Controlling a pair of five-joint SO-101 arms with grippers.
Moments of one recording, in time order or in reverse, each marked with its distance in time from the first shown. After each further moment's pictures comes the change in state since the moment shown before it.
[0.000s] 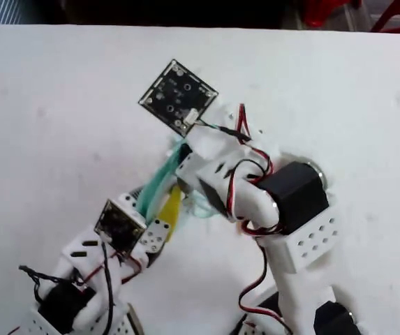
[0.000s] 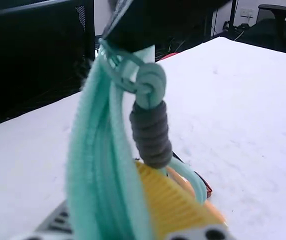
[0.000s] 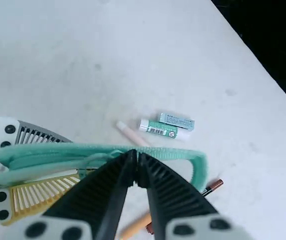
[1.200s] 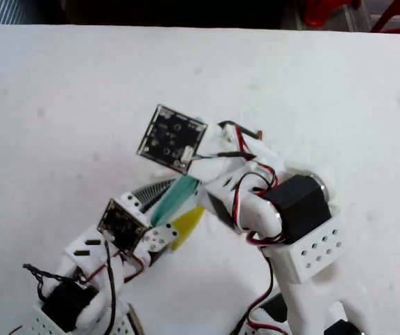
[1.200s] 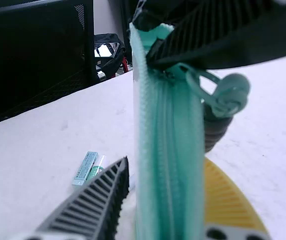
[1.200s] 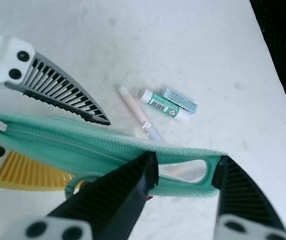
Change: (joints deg) left arm 0.1 -0.1 1.7 -1.7 0.4; right arm 2.1 -2.8 18.0 0.5 16.4
